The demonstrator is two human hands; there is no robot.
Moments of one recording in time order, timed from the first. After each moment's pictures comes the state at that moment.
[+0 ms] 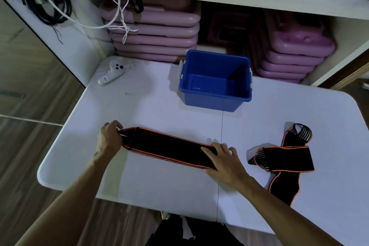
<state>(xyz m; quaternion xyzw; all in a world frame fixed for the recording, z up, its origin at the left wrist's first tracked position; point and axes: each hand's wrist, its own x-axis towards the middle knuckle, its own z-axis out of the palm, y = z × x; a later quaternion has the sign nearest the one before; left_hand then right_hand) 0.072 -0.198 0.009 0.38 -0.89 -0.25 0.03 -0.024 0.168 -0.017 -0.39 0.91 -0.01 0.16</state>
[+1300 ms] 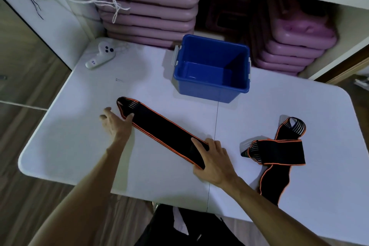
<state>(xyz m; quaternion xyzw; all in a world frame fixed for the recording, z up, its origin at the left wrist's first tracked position) 0.035 -0.150 -0.018 0.54 -0.74 -0.38 0.12 0.000 0.159 -0.011 -0.34 0.92 -0.05 0.17</state>
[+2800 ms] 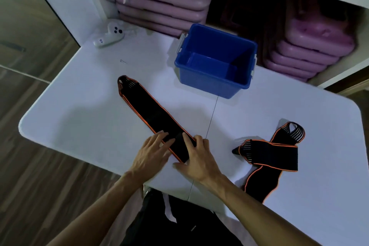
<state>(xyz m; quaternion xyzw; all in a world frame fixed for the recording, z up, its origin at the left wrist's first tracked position) 0.115 0.002 -0.056 0.05 -0.98 -0.19 0.05 0.013 0.169 -0.012 -0.37 0.88 -0.16 0.24</state>
